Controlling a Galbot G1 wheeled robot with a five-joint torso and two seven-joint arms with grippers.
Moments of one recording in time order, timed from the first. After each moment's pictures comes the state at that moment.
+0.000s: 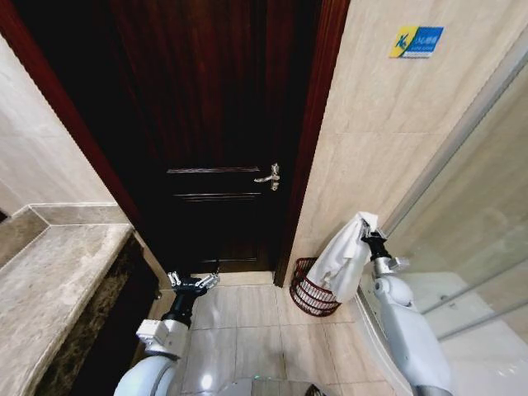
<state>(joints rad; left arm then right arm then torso) 1.84 -1.48 -0.57 -2.37 -0.18 0.04 0.04 -0.95 1.22 0.67 1.23 0.45 0.40 -0.26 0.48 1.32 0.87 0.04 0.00</state>
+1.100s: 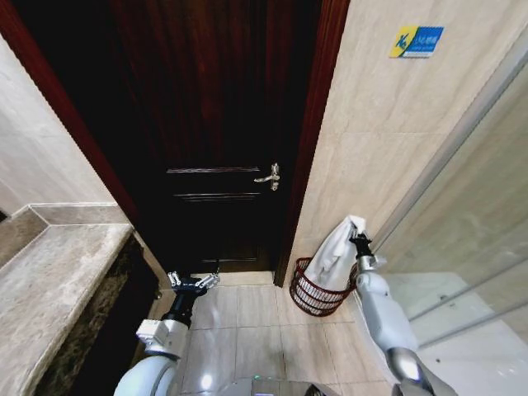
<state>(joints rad) 1.84 -1.48 -0.57 -2.37 -0.18 0.04 0.04 -0.76 1.29 0.64 0.84 0.38 0.58 -0.28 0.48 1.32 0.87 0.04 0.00</state>
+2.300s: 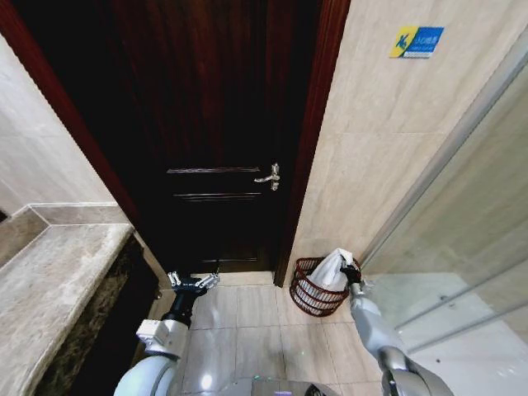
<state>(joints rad) 1.84 -1.48 -0.57 -2.37 -0.18 0.04 0.04 -0.71 1.32 0.67 0.46 0.32 0.55 -0.37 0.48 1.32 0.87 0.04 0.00</state>
